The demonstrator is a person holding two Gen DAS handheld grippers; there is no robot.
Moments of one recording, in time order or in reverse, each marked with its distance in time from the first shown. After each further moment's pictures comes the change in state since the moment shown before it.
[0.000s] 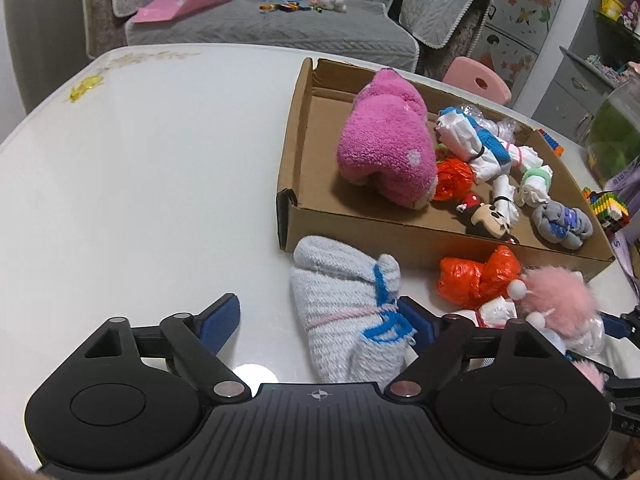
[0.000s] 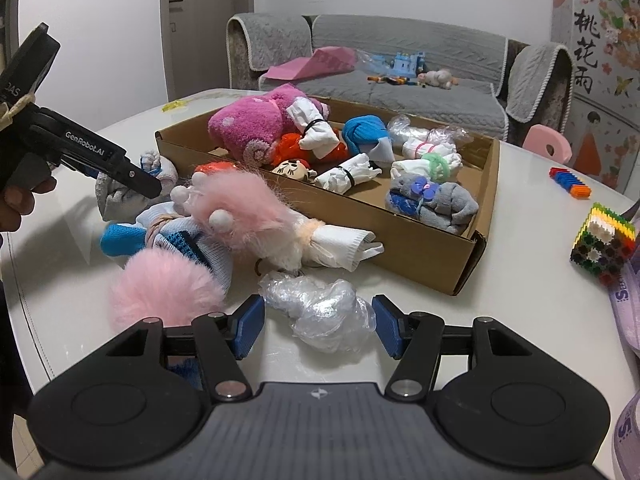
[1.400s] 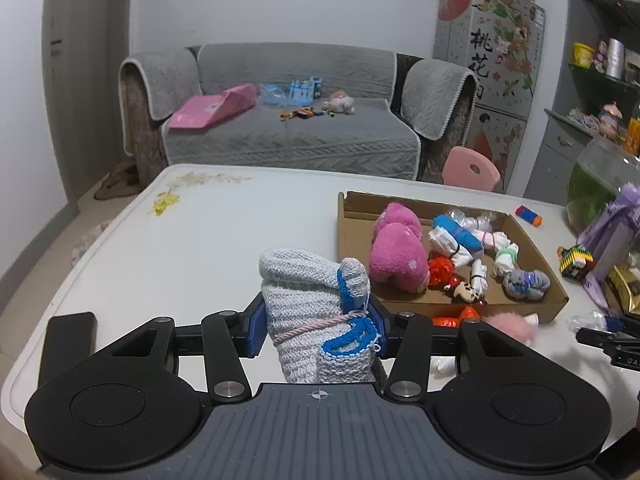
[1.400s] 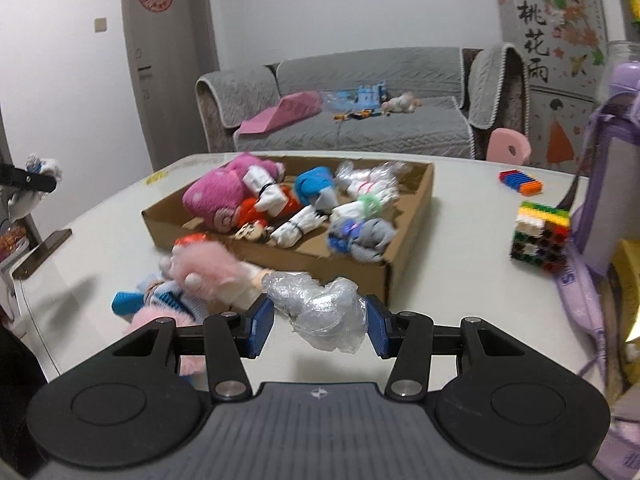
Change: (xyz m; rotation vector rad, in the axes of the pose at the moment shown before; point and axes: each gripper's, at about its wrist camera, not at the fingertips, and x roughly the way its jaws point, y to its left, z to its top) left arm -0.144 0.026 -0.001 0.053 -0.285 0.055; right arm -0.047 -0.054 0.004 0.171 -0.132 0.009
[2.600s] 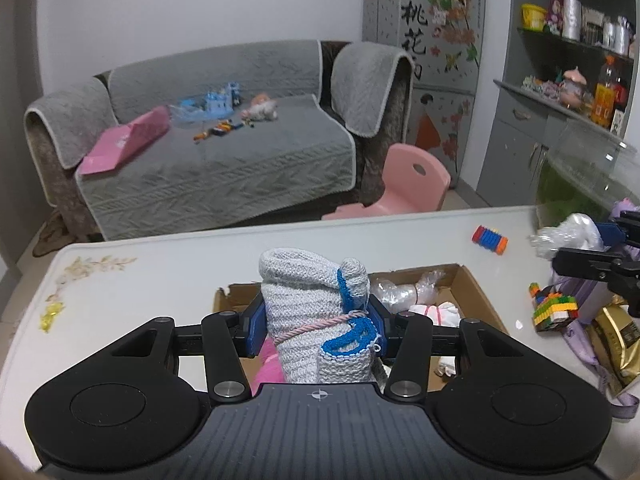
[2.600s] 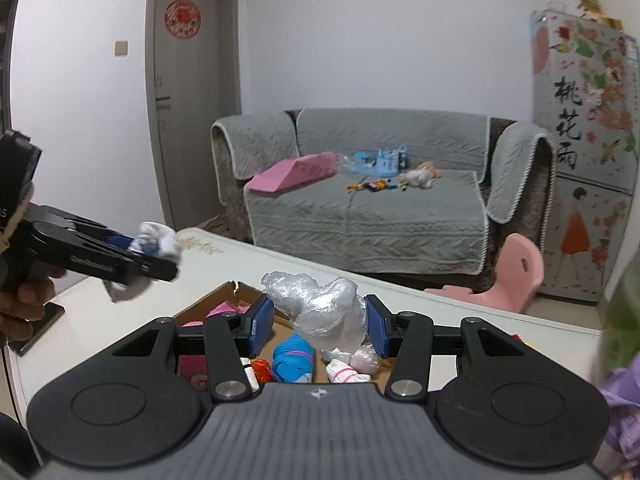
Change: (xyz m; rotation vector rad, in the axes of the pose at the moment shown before) left arm 0.125 -0.122 0.116 0.178 0.040 -0.119; right arm 0.053 -0.024 0.146 -0.142 -0.082 0.053
